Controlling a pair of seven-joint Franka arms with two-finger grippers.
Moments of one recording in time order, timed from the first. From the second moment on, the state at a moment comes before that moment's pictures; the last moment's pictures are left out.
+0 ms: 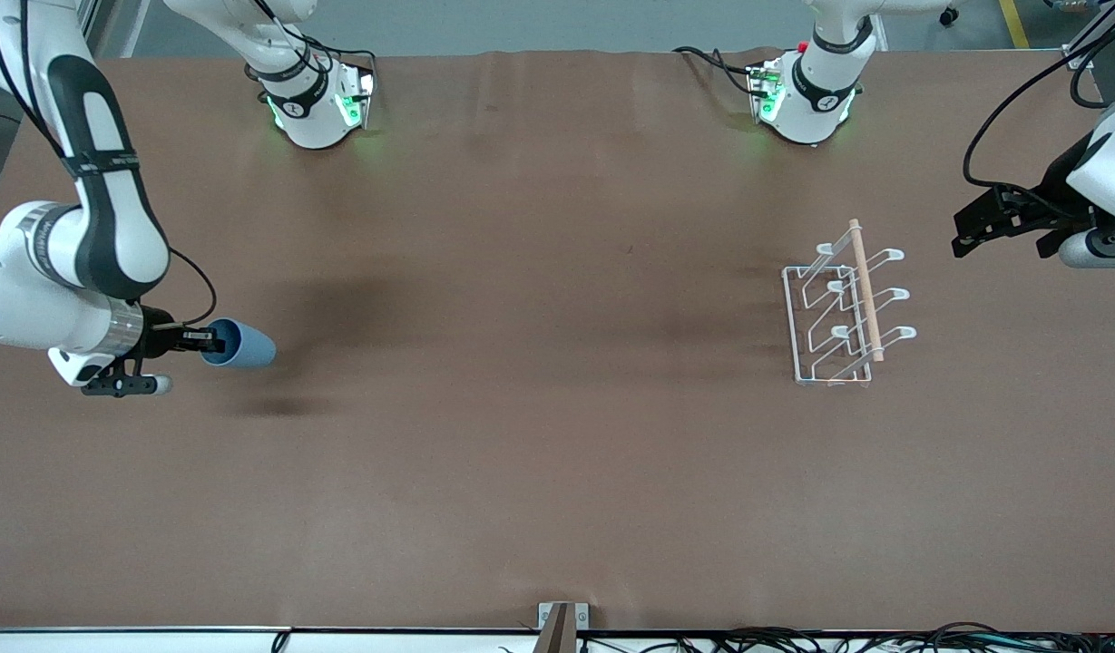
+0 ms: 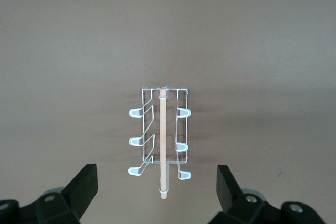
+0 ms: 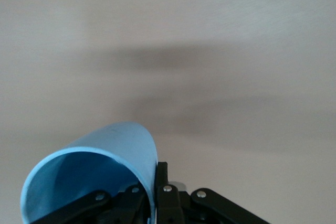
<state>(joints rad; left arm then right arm) -0.06 0.02 -0.02 -1.53 0.00 1.58 -0.06 -0.08 0.31 -0.06 -1.94 0.27 2.03 -0.24</state>
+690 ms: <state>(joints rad) -0.06 0.03 -0.02 -1.53 0.00 1.58 -0.06 0.03 0.20 -0.04 -2.02 0.90 1.79 -0.25</state>
